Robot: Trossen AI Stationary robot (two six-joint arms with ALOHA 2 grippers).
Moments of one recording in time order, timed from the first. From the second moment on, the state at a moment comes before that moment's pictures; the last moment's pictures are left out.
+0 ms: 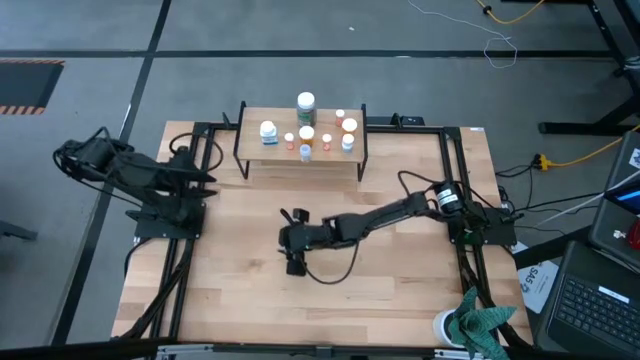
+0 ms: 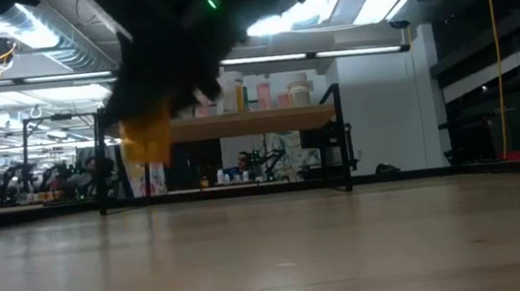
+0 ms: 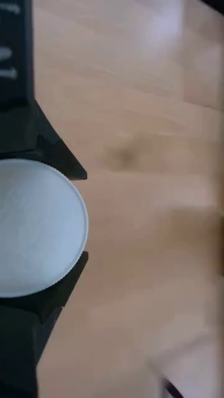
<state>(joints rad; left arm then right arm) -0.36 0.57 1.11 -1.13 -0.46 -0.47 0.21 2.20 1.63 -0.12 0.21 0.15</state>
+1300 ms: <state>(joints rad) -0.36 0.57 1.11 -1.22 -0.55 -0.46 -0.25 2.26 2.12 -0.35 -0.19 -0.14</state>
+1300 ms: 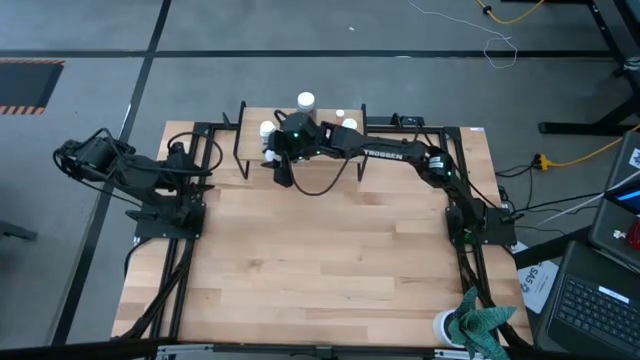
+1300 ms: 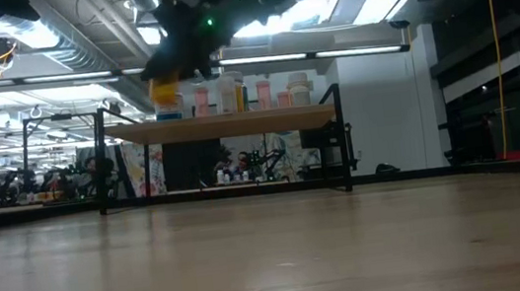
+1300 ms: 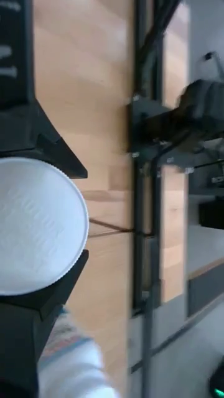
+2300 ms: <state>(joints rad) -0.36 0.57 1.11 -1.22 -0.56 -0.46 -0.31 2.29 2.12 -0.35 -0.18 -0.14</state>
